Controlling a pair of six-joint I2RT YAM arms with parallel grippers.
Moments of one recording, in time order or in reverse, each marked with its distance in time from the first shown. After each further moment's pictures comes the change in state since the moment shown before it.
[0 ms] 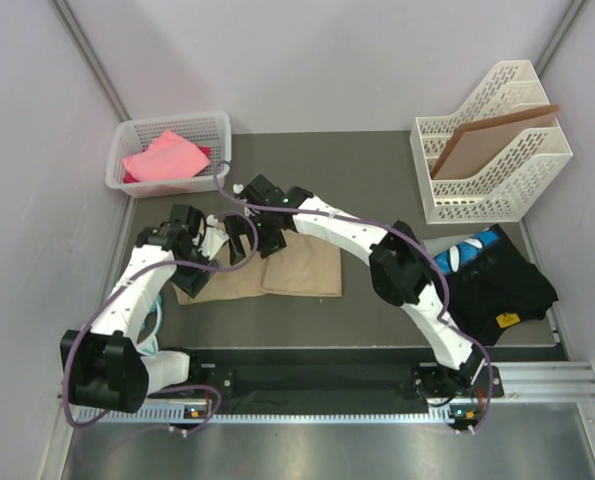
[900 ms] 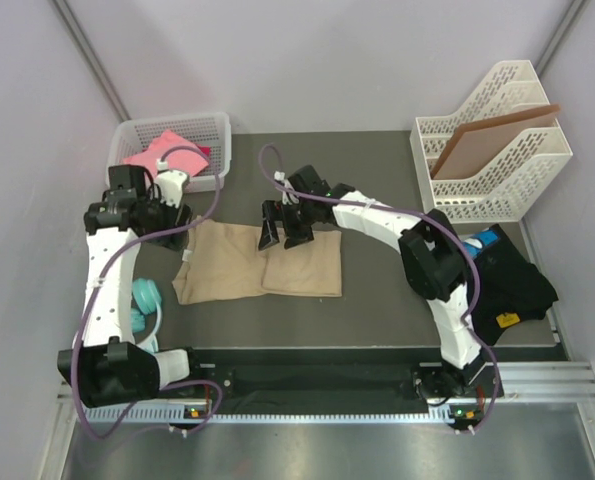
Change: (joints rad) left arm 0.261 0.030 0.363 -0.014 0.311 -0.067; right arm -0.179 -0.229 -0.440 0.304 -0.176 -0.003
